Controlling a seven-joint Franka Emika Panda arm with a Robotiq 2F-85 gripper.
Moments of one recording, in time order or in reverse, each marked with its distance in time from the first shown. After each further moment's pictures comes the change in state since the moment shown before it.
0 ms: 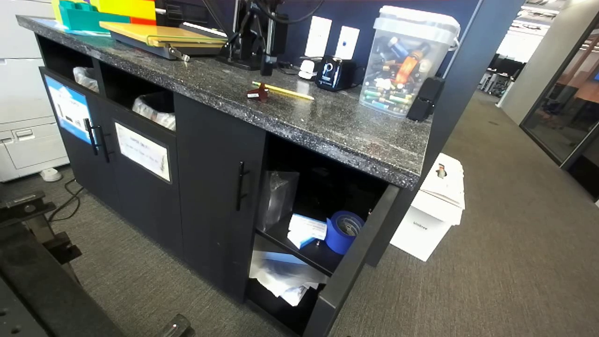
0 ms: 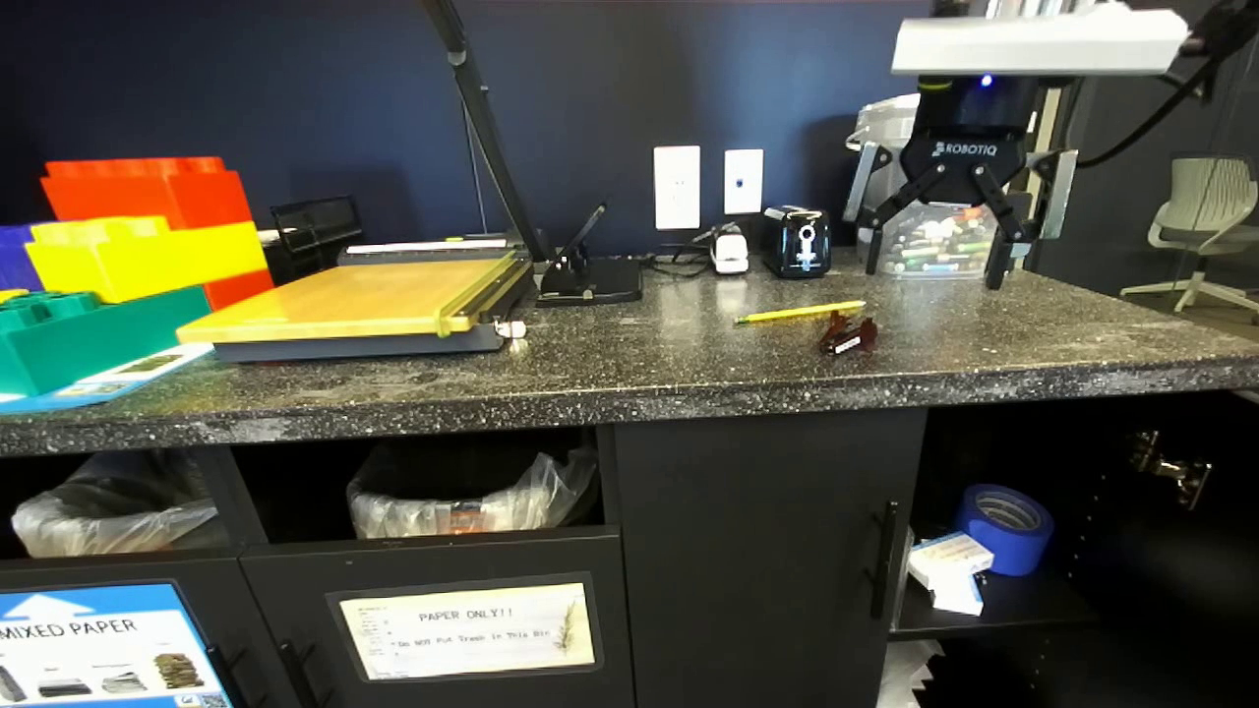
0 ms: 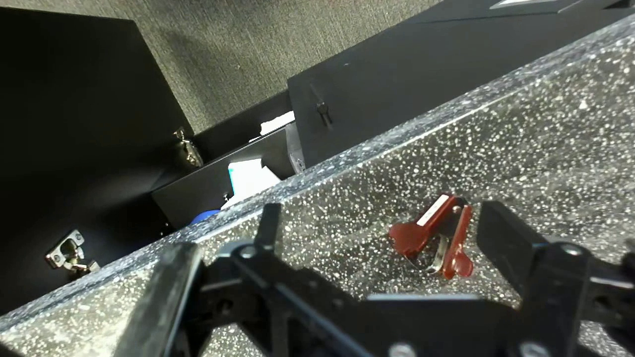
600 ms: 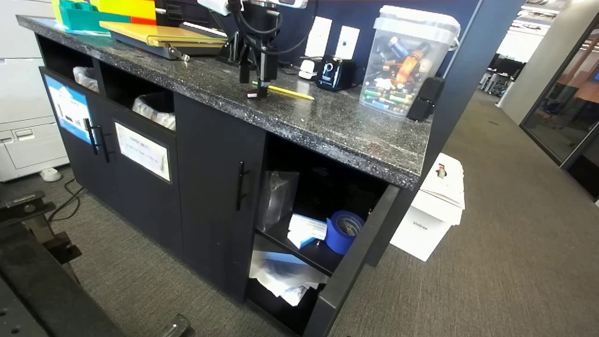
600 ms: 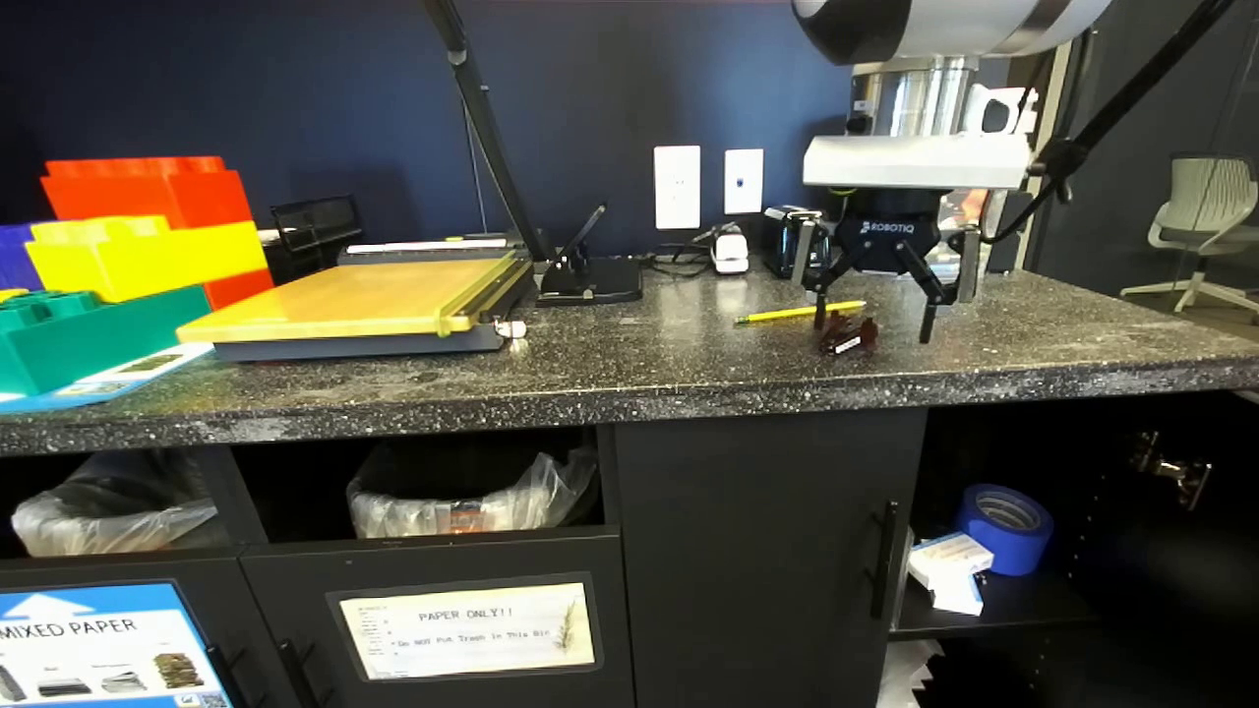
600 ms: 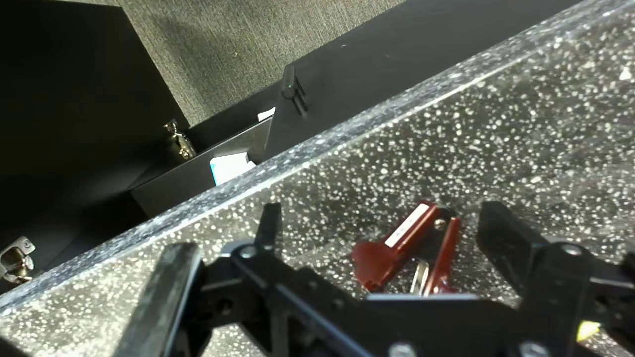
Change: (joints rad) arm 0.084 0.216 -0.048 0.215 -0.030 0.000 0.100
